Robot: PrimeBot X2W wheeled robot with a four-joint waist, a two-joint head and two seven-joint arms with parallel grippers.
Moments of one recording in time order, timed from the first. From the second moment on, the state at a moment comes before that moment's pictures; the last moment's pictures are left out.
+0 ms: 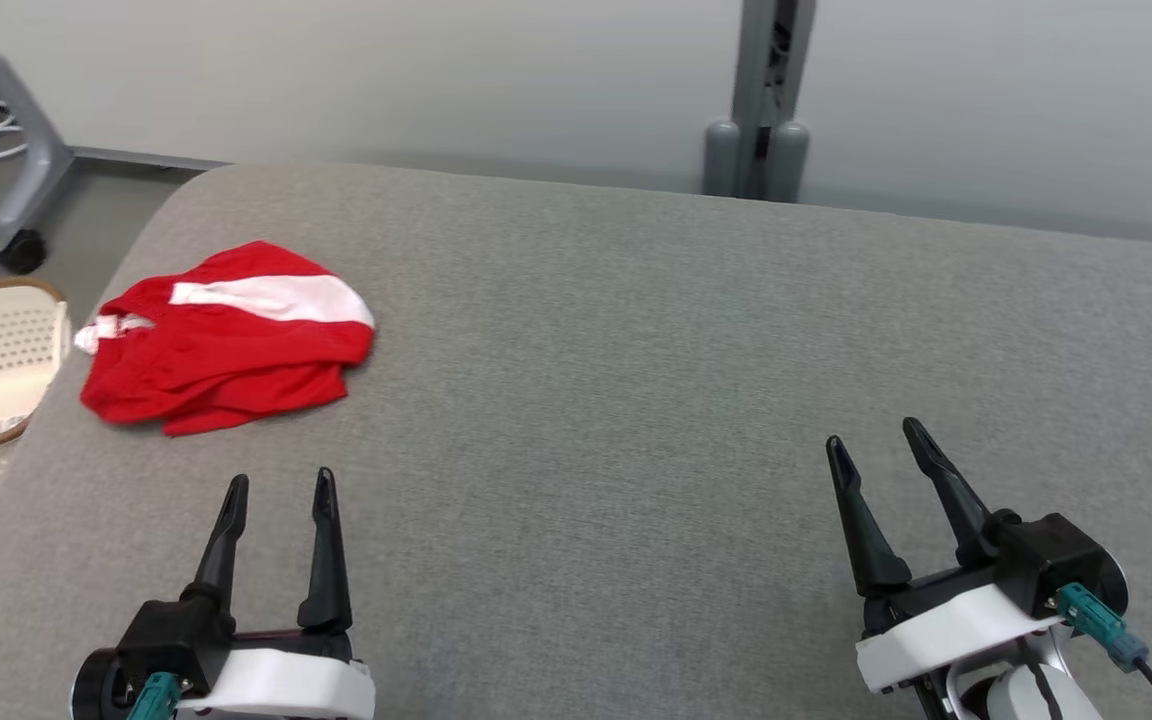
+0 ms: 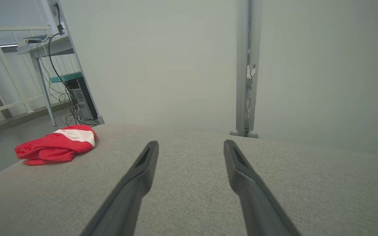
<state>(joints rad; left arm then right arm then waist) 0.02 0.05 -0.10 0.09 -0.24 0.09 -0.26 -0.13 -0.05 0.18 0.22 0.18 0.13 -0.26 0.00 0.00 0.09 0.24</state>
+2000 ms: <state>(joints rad) -0.63 0.23 0.06 0.56 -0.35 -0.09 0.05 -0.32 -0.16 0.23 0.05 0.07 0.13 -0.21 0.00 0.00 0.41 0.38</state>
